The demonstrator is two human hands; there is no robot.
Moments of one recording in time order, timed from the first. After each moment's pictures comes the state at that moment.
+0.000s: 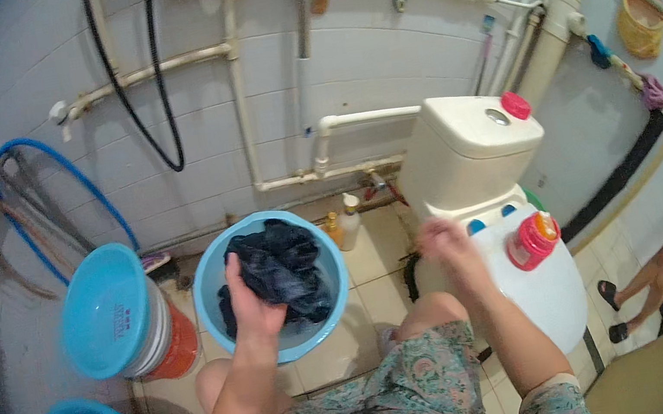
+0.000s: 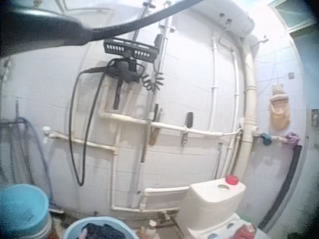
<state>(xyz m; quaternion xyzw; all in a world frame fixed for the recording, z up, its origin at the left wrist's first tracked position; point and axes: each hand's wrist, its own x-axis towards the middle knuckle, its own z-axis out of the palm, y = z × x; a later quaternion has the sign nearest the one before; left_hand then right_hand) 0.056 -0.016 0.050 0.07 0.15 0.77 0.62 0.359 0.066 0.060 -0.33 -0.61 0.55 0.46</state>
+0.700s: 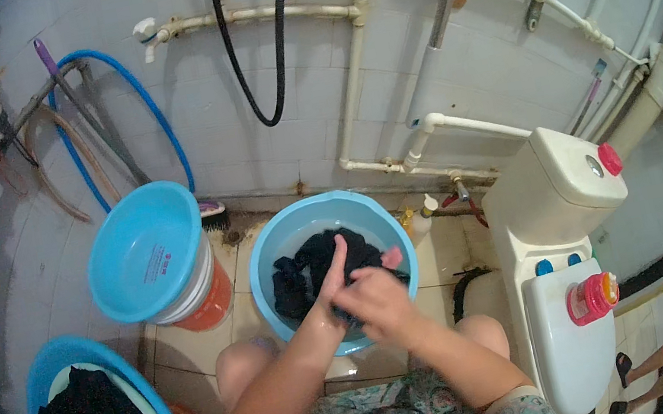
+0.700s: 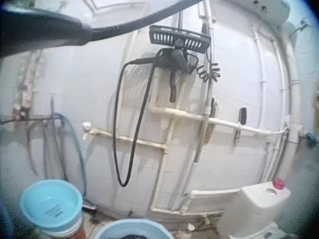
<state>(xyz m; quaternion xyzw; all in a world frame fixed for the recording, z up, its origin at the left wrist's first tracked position) 0.034 0.002 -0.032 0.04 0.05 0.67 0.74 0.142 0.019 0.052 -0.04 -0.91 0.15 0.37</state>
